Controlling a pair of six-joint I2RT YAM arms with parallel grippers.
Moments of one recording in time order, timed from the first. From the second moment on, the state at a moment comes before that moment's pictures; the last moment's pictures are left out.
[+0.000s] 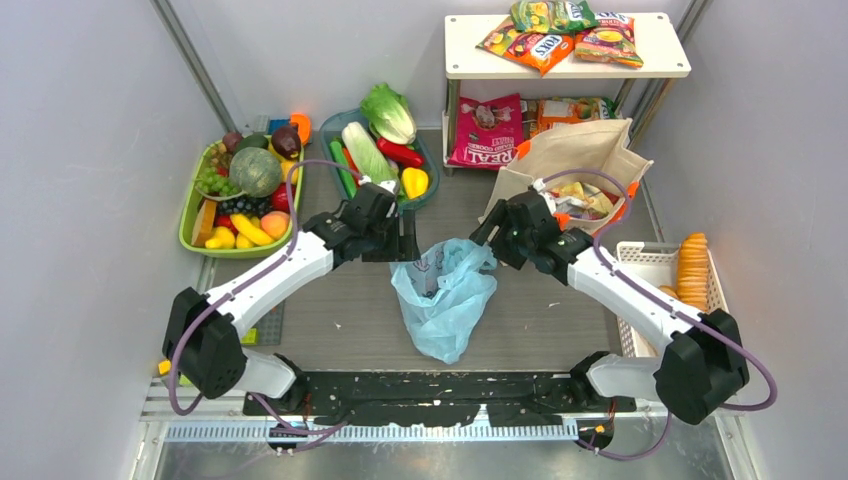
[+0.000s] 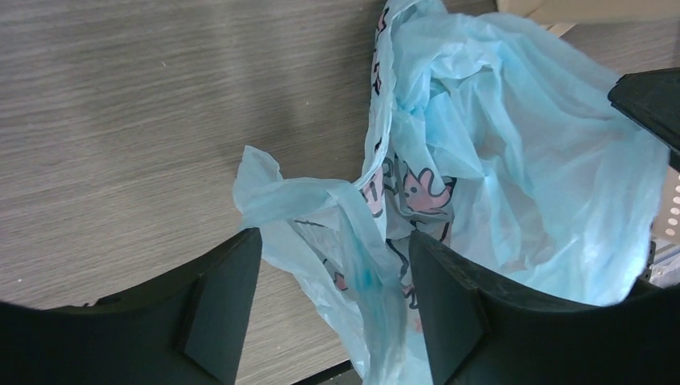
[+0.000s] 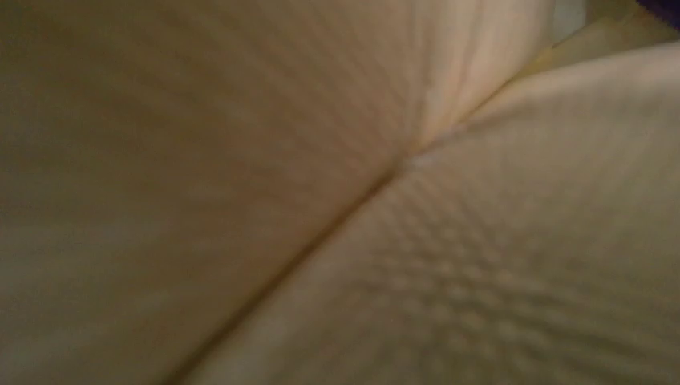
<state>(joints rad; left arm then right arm) -0.65 1.39 1.12 -0.60 0.01 -0.58 0.55 1.24 0.91 -0.43 0.09 1.01</state>
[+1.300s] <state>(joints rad) -0.63 1.20 1.32 -0.64 -0.07 -0.32 0.57 0.71 0.39 -0.37 -0.14 0.59</state>
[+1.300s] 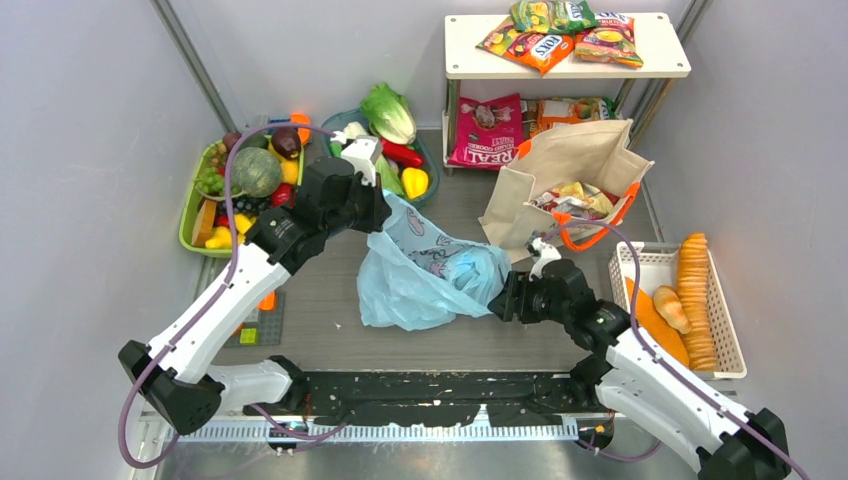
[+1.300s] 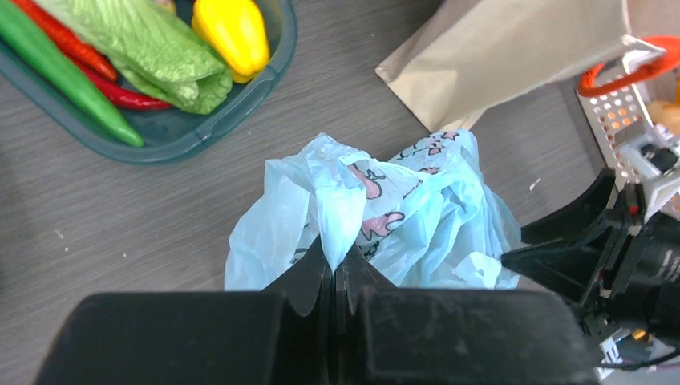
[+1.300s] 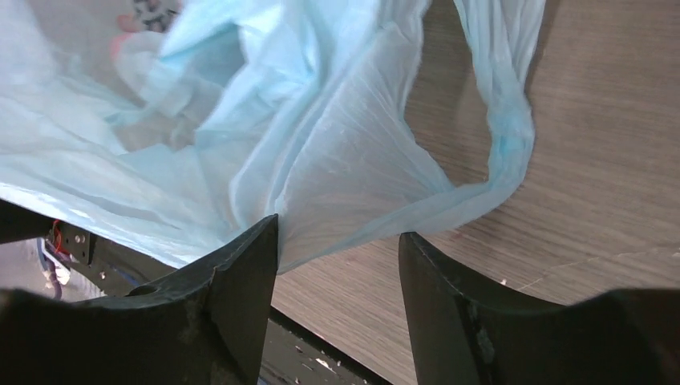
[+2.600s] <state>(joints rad) -0.70 1.14 1.14 -0.44 0.10 -0.13 0.96 1.32 0.59 0.43 -0.07 0.52</state>
